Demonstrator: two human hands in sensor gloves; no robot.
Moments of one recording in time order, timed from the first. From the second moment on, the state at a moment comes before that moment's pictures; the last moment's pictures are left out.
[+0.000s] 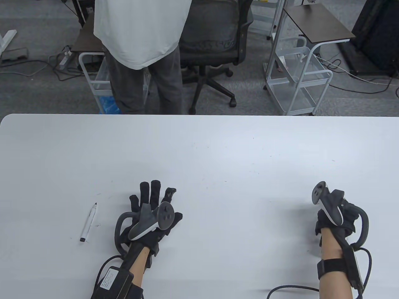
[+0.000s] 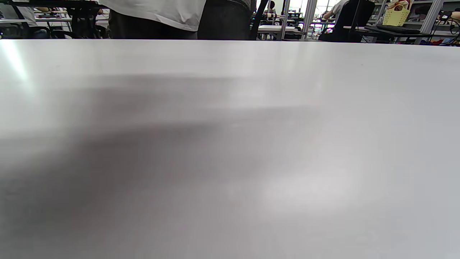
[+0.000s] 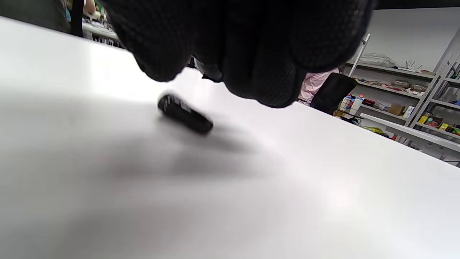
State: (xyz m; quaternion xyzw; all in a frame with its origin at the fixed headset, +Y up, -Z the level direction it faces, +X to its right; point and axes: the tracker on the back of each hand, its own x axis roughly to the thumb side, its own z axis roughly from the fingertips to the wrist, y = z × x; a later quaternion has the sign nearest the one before) left_hand -0.161 -0.723 -0.300 -0.14 -0.07 -0.02 0.99; right_hand 0.329 -0.713 -0.343 0.30 -0.03 -0.95 0.10
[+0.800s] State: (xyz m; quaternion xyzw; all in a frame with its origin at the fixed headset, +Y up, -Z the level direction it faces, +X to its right) left_hand -0.154 -0.724 -0.294 -0.11 -0.10 -0.01 0.99; right_hand 0.180 -0.697 -0.289 -0.13 0.06 -0.99 -0.07
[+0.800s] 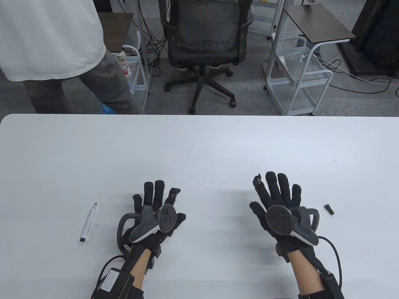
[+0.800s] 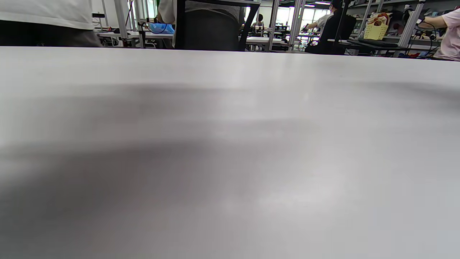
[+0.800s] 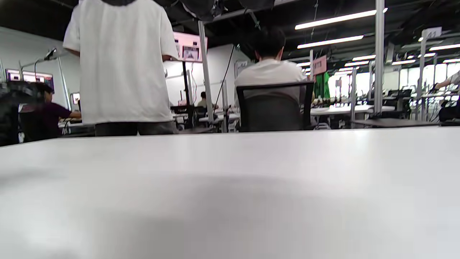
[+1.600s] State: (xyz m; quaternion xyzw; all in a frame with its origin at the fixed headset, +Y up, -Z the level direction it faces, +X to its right) left_hand -0.142 -0.721 -0.288 -0.09 -0.11 -0.03 0.99; right_hand 0.192 -0.718 -0.297 -0.11 0.01 -0.99 -0.07
